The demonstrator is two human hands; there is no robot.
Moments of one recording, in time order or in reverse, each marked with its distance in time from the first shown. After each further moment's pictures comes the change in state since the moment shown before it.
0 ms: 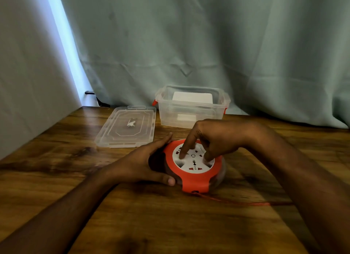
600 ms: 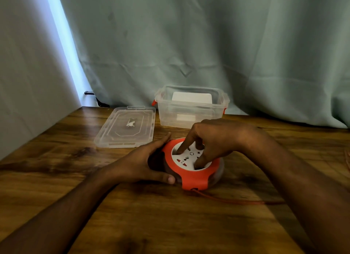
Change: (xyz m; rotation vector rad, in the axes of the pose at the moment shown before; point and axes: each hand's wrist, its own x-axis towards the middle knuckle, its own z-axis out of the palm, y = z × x) left_hand 0.001 -0.002 0.000 0.019 0.014 0.003; right_hand 0.002 -0.015 0.001 -0.170 0.041 0.149
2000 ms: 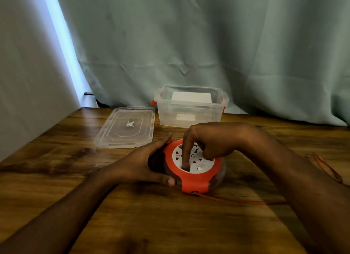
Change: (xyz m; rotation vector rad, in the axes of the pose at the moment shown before) left_hand -0.002 0.002 0.000 -0.013 -0.020 0.016; right_hand 0.001 0.001 0.003 0.154 -0.069 -0.088
